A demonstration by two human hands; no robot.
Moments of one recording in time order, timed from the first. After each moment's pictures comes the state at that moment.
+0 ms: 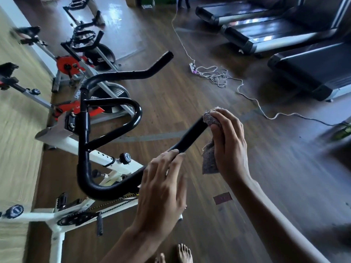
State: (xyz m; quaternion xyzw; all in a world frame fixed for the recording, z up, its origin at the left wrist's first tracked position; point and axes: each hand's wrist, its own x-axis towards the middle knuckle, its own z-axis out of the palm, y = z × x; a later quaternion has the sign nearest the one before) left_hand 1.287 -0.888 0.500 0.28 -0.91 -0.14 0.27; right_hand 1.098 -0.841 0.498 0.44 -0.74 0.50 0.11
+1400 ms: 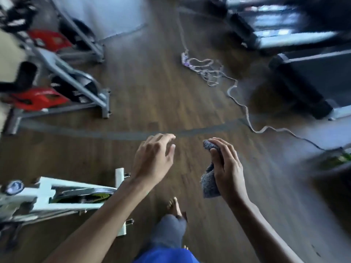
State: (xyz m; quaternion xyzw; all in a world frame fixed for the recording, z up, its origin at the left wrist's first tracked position) left_hand 0.828 -0.918 0.446 0.39 -0.87 -0.20 0.21; right_hand 0.678 -0.782 0.420 0.41 -0.78 0.46 -0.10
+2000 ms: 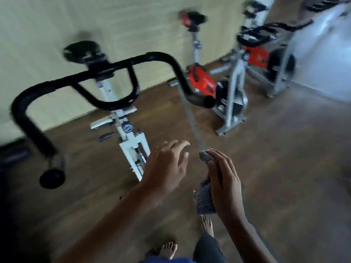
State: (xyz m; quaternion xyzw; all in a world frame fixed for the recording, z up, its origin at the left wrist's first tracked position) left_hand 0.925 -1.057 0.465 0.78 -0.54 -0.08 0.31; right_hand 0.767 -1.115 0.436 0.75 -0.41 0.35 -0.38
